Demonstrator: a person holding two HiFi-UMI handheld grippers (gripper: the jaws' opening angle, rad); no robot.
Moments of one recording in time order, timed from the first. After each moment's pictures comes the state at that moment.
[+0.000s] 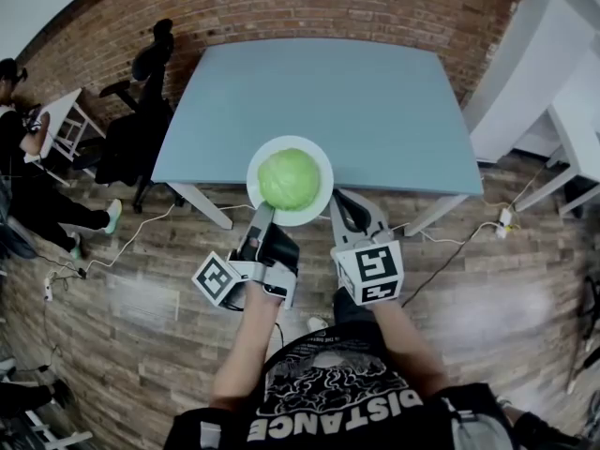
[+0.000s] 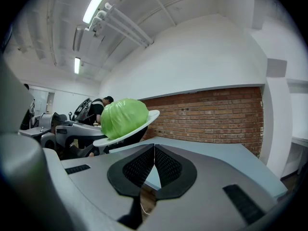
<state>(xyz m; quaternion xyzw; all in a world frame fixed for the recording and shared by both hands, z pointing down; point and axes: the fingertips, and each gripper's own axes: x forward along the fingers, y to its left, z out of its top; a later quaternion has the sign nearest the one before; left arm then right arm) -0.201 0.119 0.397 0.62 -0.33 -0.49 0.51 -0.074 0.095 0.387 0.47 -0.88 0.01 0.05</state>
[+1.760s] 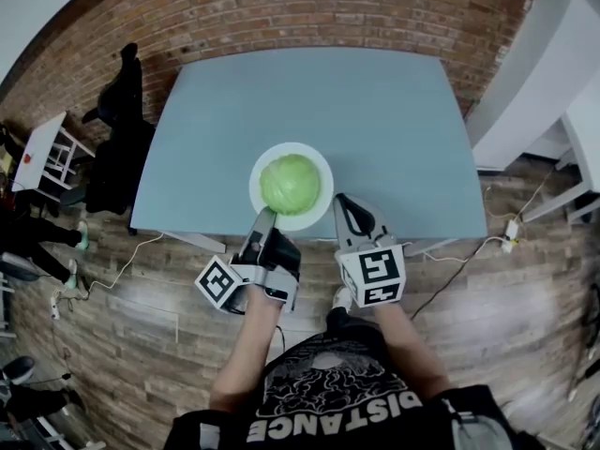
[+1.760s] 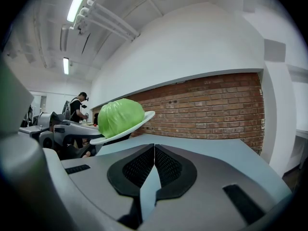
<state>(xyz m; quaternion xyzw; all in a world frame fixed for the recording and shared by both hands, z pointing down) -0.145 -0.052 0.422 0.61 -0.34 -0.47 0.54 -0.008 -0.076 0.416 0.49 -0.87 0.04 0.06</state>
